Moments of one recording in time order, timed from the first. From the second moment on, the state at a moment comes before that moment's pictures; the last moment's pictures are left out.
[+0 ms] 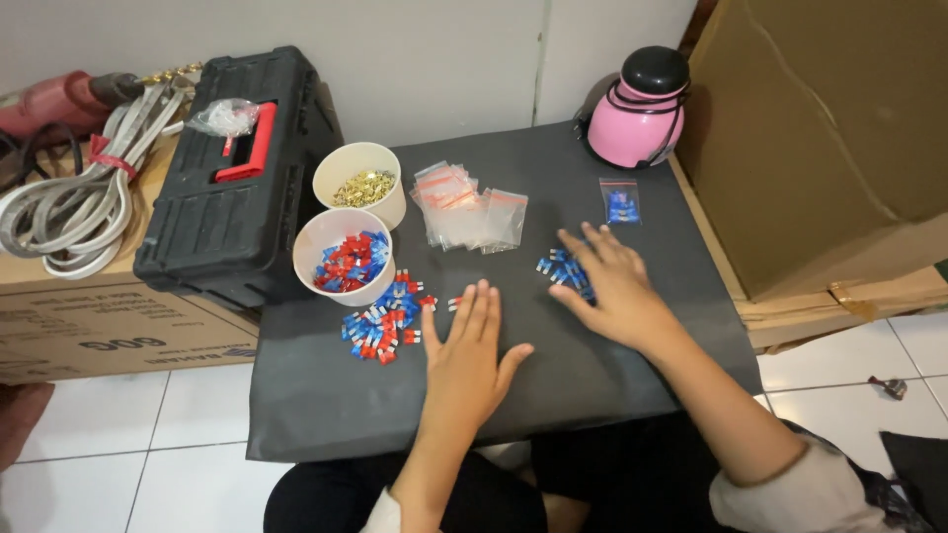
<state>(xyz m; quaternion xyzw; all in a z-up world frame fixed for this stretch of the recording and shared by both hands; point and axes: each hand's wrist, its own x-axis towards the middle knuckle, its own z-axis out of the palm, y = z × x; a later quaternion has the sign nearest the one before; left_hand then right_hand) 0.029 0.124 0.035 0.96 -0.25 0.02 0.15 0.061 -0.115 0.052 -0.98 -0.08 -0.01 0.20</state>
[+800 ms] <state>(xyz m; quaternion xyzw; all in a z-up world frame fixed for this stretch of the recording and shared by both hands) 0.078 0.113 0.068 0.89 -0.35 0.23 0.17 0.125 -0.093 0.083 -0.95 -0.16 -0.13 0.23</state>
